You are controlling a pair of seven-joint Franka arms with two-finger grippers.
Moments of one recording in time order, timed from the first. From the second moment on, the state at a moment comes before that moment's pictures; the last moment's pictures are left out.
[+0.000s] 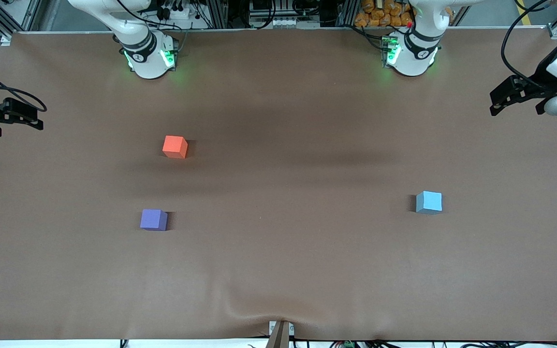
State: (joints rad) left arm 0.05 -0.12 -0.14 -1.67 0.02 1.57 -0.09; right arm -0.01 0.04 -0.07 -1.54 0.02 1.48 -0.24
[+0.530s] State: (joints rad) left arm 0.07 -0.11 -0.13 -1.67 0.02 1.56 -0.09; right arm -0.01 0.04 -0.07 -1.53 0.02 1.50 -0.06
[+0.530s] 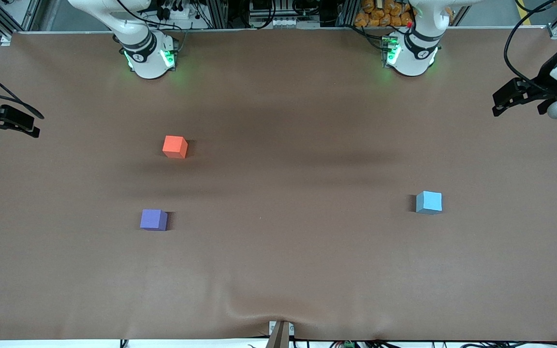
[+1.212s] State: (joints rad) left arm 0.10 -0.05 -0.13 -1.66 0.02 1.56 -0.09; right arm -0.01 0.04 -0.07 -1.52 0.02 1.50 -0.06
